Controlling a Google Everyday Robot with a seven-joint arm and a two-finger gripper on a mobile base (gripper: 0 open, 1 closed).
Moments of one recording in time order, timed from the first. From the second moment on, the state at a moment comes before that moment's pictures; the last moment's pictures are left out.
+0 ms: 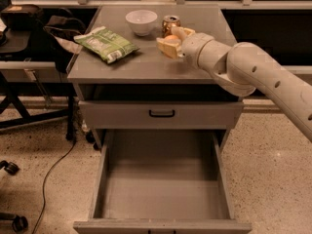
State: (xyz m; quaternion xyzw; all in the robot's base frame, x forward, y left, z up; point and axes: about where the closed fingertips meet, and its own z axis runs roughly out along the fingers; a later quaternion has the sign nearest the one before) arm 0.749 -0.056 0.922 -0.32 0.65 0.15 0.68
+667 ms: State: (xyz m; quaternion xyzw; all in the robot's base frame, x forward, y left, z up) arm 0.749 -0.056 0.922 -0.32 0.65 0.16 0.68
